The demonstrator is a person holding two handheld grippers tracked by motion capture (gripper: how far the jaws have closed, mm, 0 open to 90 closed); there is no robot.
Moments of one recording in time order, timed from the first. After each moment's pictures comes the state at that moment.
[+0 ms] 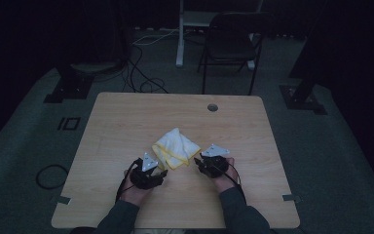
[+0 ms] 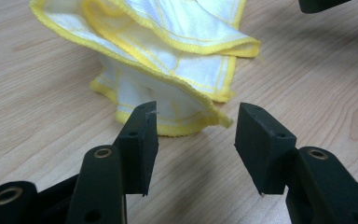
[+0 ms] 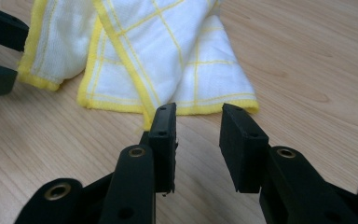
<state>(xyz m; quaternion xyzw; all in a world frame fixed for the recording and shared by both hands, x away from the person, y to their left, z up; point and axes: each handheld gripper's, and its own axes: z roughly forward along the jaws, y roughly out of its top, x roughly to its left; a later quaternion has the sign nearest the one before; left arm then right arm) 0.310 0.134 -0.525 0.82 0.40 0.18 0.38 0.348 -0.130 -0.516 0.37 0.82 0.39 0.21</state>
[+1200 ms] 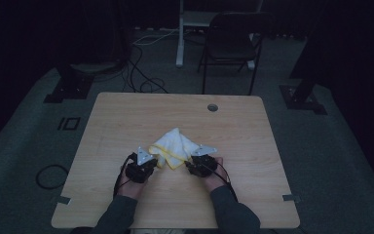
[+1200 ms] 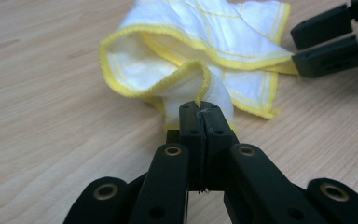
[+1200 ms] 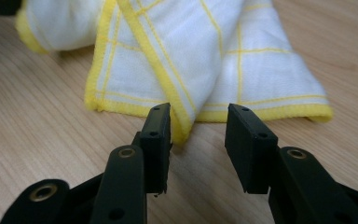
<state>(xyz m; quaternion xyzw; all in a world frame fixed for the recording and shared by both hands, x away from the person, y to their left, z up) 0.324 0.149 -0.515 0.80 0.42 0.21 0.37 0.363 -0.100 -0.540 0.36 0.84 0.37 0.17</state>
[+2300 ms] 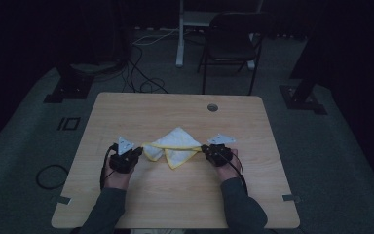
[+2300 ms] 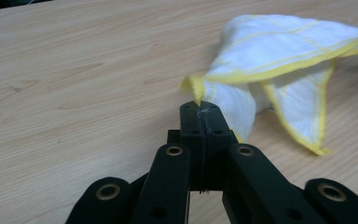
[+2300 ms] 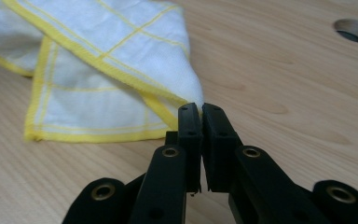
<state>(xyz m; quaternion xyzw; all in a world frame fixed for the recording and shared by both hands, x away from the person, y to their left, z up) 0.340 0.197 -0.490 0.75 0.47 0.24 0.39 0.382 -0.148 -0.509 0.40 0.80 0.40 0.20</state>
